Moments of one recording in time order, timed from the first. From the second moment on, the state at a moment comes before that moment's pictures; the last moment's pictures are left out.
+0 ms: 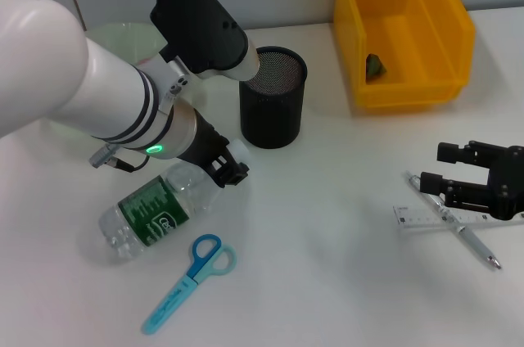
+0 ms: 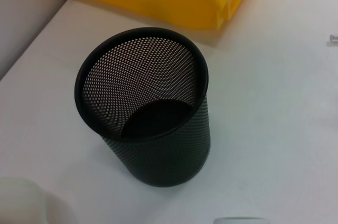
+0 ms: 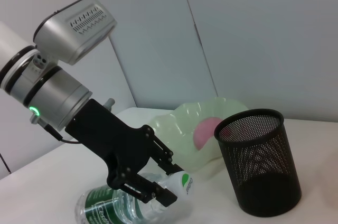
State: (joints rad) left arm -0.72 -2.08 1.81 1.24 2.58 1.14 -2.64; right arm 0.19 2.06 -0.76 -0.92 -1.79 -1.62 1.52
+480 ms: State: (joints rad) left arm -0.69 -2.07 1.80 1.32 2.58 1.17 -2.64; right arm 0.19 2.06 -0.76 -0.92 -1.79 -1.62 1.52
